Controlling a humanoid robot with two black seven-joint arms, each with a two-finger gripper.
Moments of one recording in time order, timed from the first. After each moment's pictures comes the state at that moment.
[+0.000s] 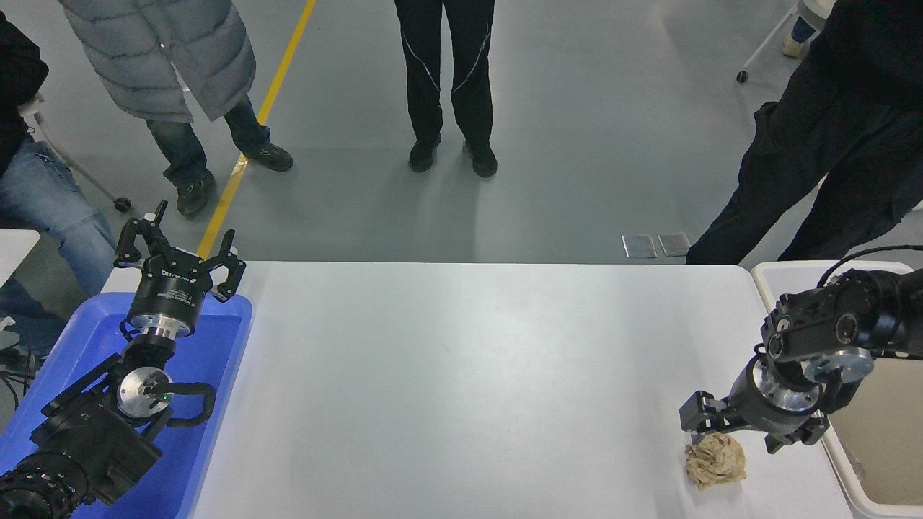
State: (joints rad) left arm -0.60 0.26 -0.88 -0.39 -0.09 -0.64 -0.48; right arm 1.49 -0.36 -1.18 1.30 -0.21 0.28 -0.15
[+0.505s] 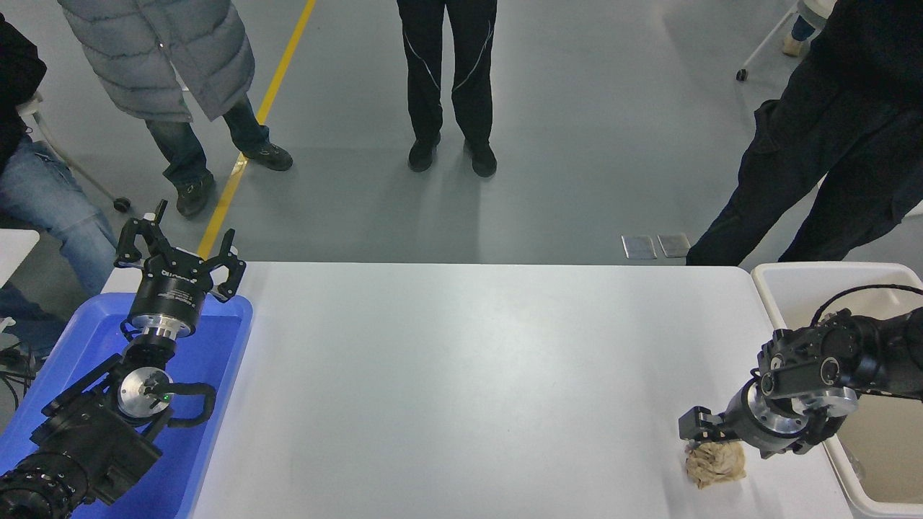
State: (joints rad) left arm -0.60 0.26 -0.88 -0.39 -0.09 -0.64 -0.48; right arm 1.33 -0.36 -1.15 1.16 -0.26 0.22 -0.15
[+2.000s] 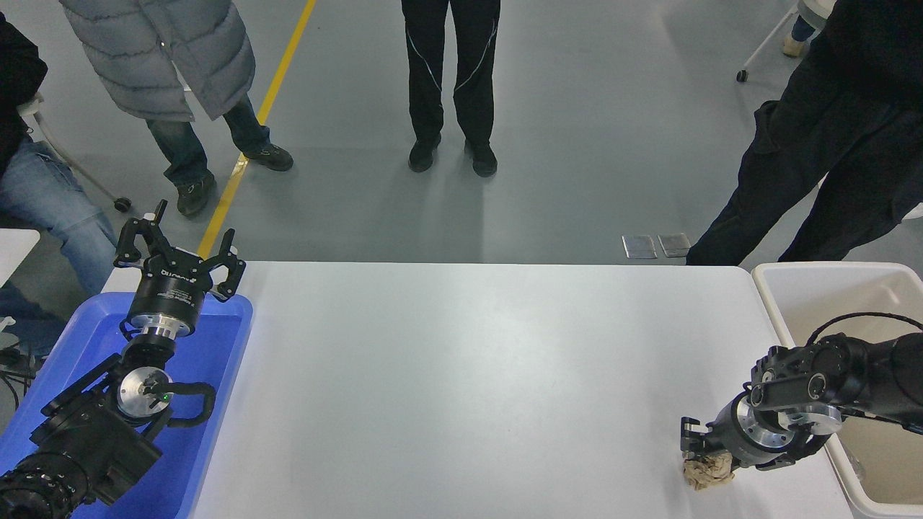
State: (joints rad) left arm -0.60 0.26 -0.88 -0.39 -0.09 -0.64 -0.48; right arm 1.24 -0.36 -1.06 1.10 -0.20 0.22 -0.15
